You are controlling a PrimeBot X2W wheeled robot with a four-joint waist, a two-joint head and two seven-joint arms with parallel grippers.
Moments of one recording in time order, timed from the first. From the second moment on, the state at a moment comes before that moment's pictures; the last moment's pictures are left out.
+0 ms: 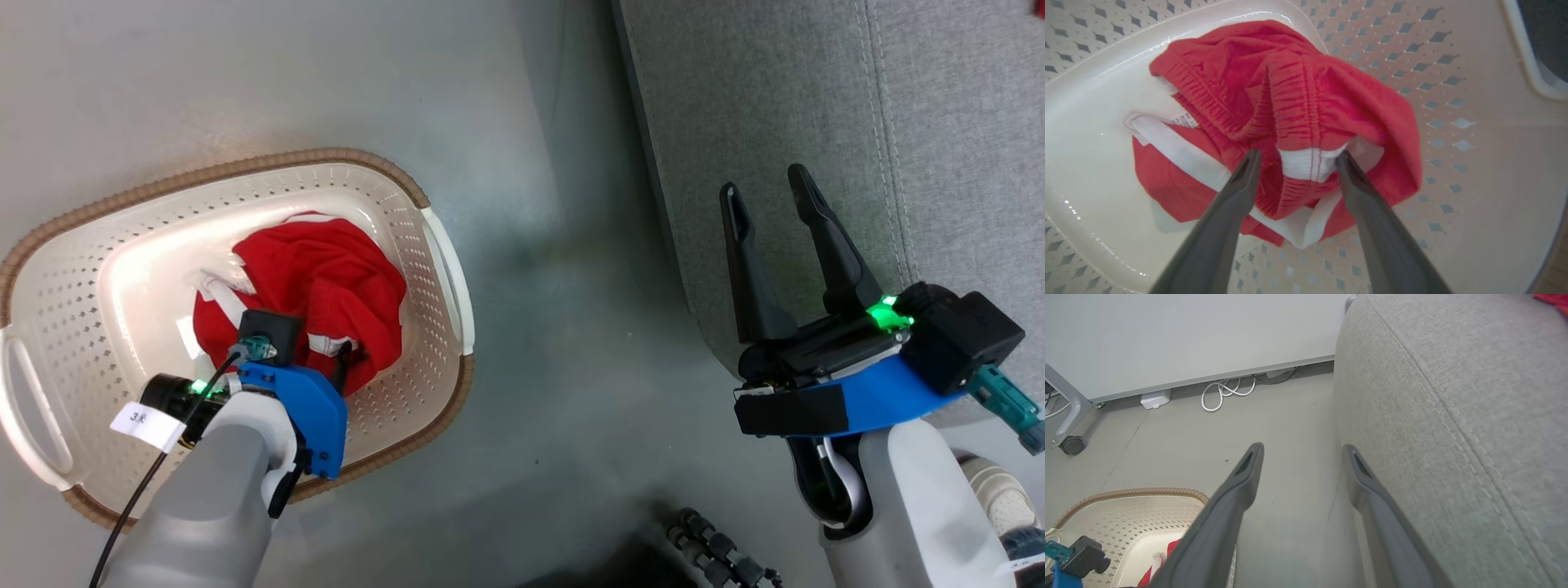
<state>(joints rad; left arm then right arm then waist) -0.71 0.21 -0.68 1.14 -0.51 -0.13 -0.10 -0.35 -0.05 0.15 0.05 0.27 0.13 -0.23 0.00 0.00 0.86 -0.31</state>
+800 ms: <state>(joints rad) -0.81 0.18 -0.76 1.19 -0.54 -0.13 -0.12 -0.36 -0.05 0.17 0.04 0.29 0.13 -0.25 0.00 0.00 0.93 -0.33</state>
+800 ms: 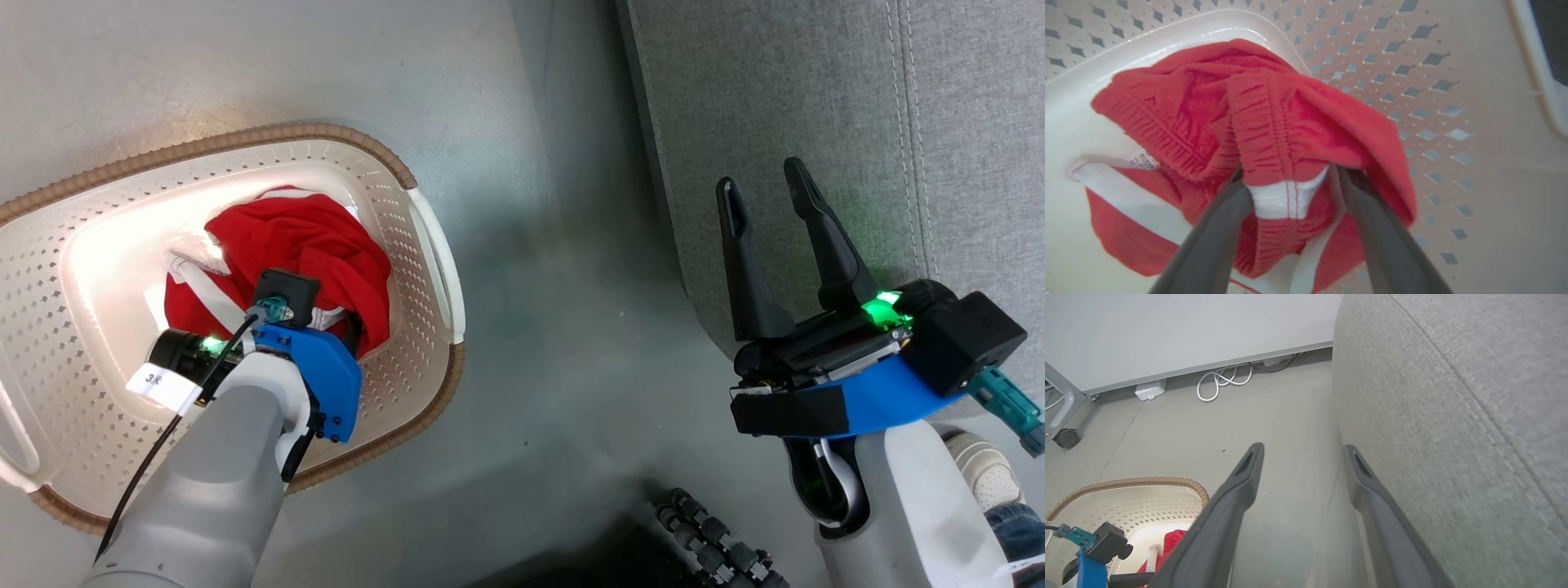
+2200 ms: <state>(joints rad) -0.63 0.15 -0.92 1.13 -0.81 -0.13 -0.19 -0.36 -0.05 0.18 0.16 0.26 0.13 -0.24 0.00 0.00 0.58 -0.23</state>
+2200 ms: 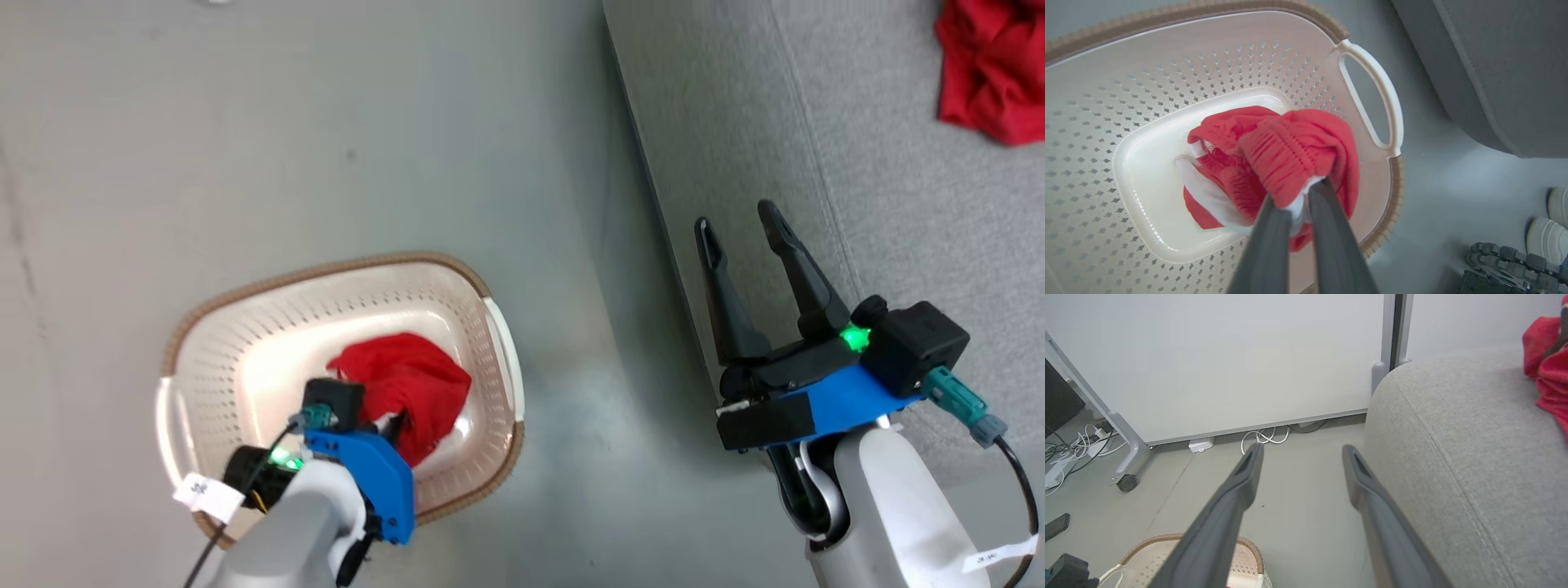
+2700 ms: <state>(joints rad) -0.58 0.13 -0.99 1.00 -0.88 -0.13 -0.25 -0.23 -0.05 0.12 0.15 0.24 0.13 -0.16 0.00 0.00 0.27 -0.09</state>
